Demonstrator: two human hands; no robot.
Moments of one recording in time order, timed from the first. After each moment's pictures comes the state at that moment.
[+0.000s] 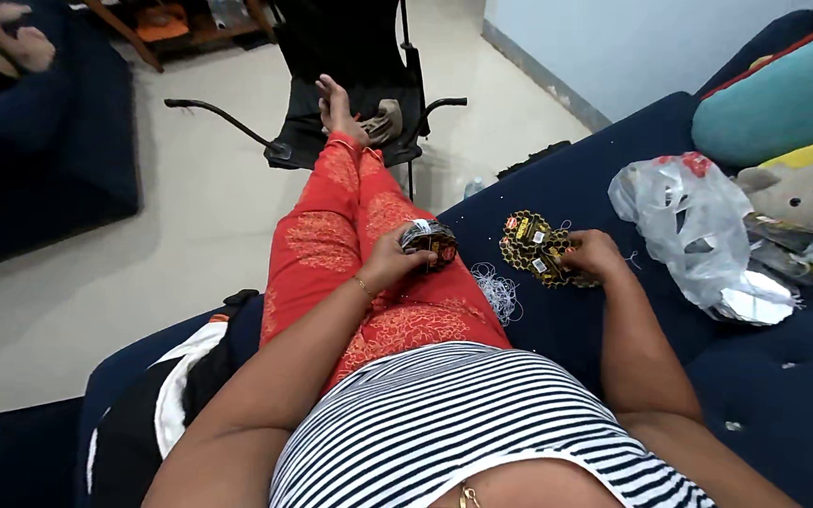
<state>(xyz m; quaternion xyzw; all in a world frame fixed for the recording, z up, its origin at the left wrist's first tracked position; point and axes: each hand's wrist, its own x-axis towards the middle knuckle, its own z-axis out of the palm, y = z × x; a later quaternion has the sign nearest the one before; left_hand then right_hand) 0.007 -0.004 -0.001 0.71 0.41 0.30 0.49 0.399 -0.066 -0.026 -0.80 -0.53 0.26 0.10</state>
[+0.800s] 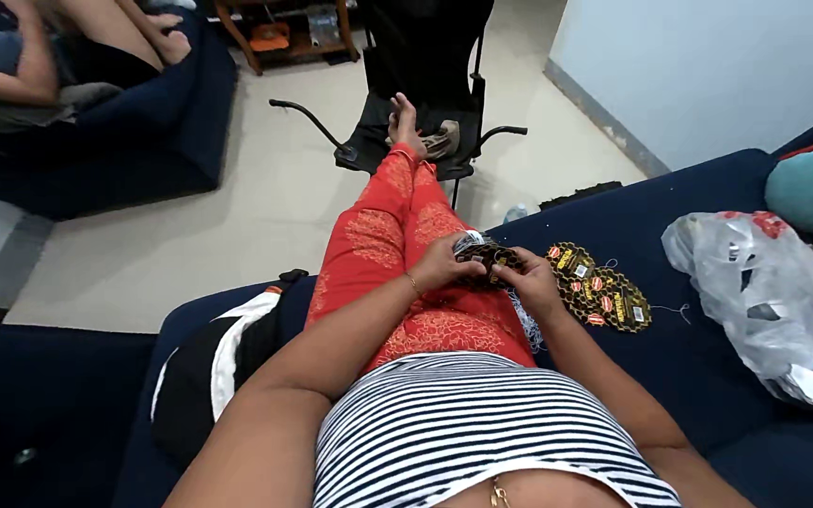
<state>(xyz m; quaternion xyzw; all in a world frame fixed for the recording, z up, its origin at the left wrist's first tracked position) 0.007 -0.004 -0.002 0.73 0.38 0.31 0.48 0.215 -0.053 -0.032 -0.46 -0.56 0.44 0.54</state>
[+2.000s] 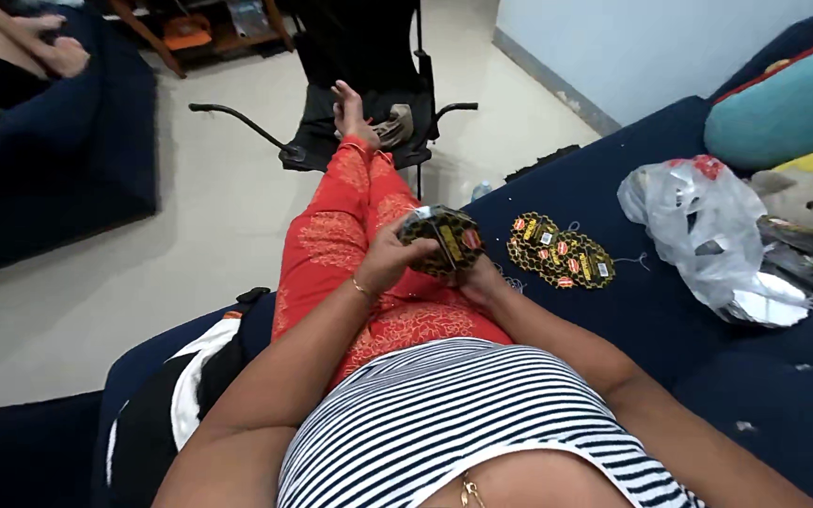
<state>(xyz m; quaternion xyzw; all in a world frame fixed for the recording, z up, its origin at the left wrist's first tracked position) 0.003 -0.026 0.029 0.59 0.29 0.42 0.62 0.173 -0.069 -0.029 -0.40 -0.25 0.69 0.55</state>
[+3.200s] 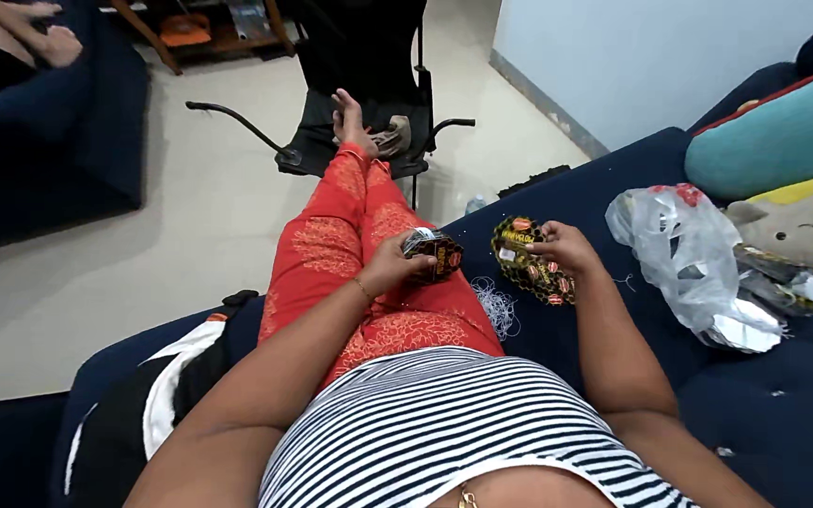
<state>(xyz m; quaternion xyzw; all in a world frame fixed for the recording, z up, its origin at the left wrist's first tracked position) 0.001 -0.003 0.003 0.70 0.40 0.30 0.51 0.353 -0.034 -0.007 -0.68 -0.45 0.45 0.37</state>
